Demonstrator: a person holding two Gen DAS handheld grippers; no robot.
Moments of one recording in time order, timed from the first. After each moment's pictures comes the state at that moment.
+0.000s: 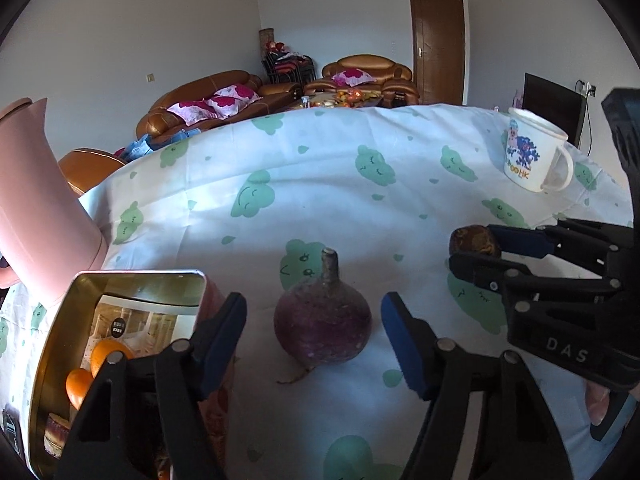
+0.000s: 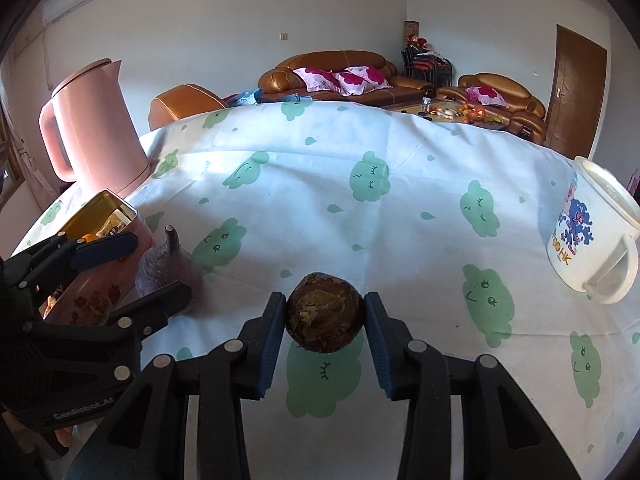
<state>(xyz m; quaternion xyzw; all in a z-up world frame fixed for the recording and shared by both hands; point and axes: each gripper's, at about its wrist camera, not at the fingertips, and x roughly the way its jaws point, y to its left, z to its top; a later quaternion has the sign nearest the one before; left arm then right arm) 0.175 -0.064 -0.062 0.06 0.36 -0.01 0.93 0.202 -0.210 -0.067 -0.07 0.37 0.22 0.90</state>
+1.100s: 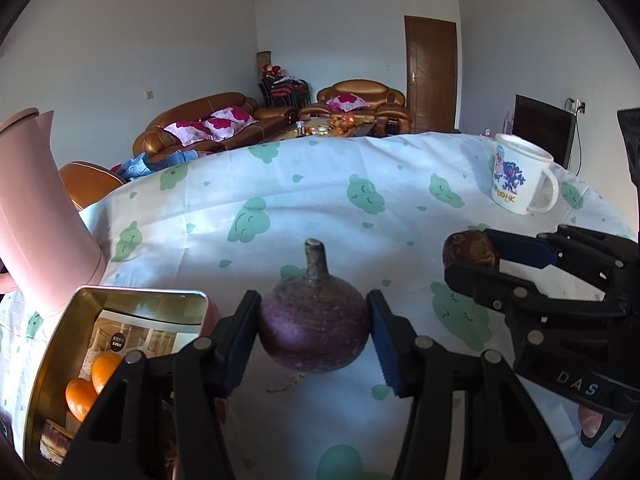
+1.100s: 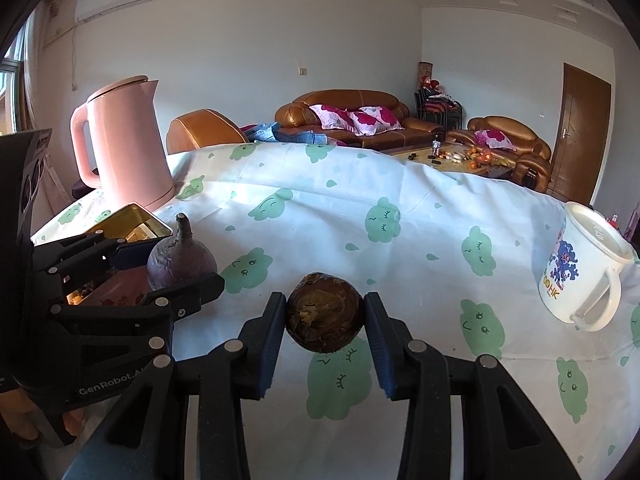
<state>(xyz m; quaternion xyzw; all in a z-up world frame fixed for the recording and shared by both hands) 0.163 -0.061 -0.050 0.04 0.31 -0.03 0.95 0.175 -0.209 -0.052 -0.08 0.29 0.25 0.92</state>
